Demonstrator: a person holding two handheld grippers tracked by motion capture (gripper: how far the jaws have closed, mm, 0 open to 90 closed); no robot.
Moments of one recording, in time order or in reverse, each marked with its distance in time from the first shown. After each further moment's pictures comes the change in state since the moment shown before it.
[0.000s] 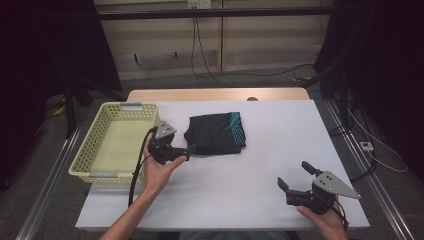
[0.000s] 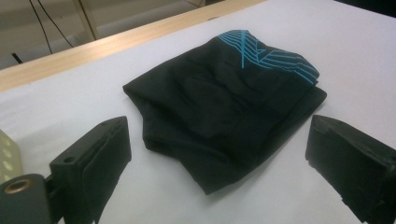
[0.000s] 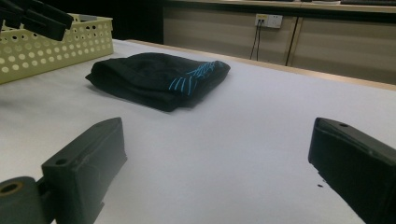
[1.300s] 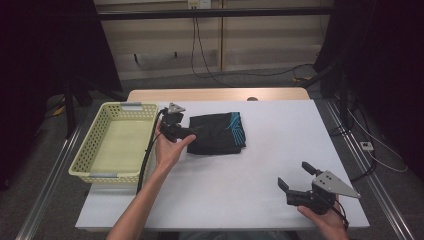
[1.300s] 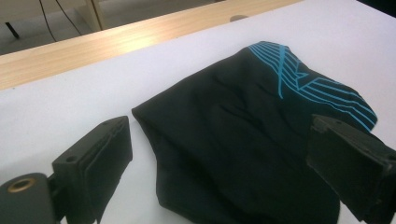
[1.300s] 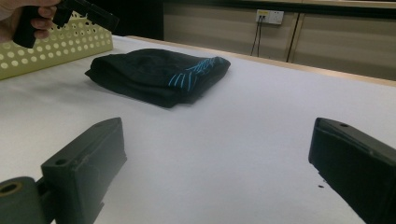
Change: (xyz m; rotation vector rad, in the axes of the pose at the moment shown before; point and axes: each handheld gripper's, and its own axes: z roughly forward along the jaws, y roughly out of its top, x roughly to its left) left arm 0.026 0.033 0.060 0.061 0.027 -0.097; right arm -0.001 -0.001 0.000 0.014 0.003 0.001
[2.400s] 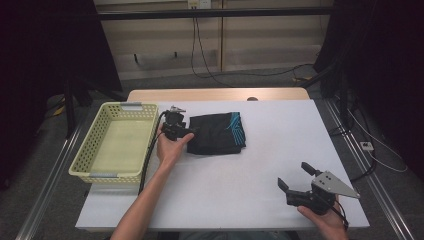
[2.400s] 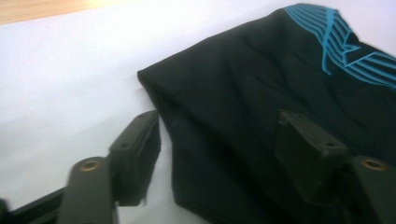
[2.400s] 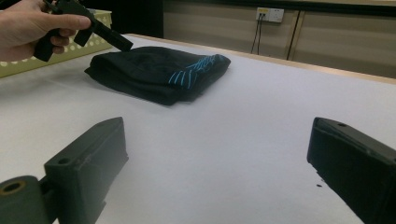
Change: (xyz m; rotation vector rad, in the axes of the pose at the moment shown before) left arm 0.021 -0.016 0.034 0.127 0.035 -0.045; right arm 0.000 -0.001 0.000 0.007 -0.002 0.000
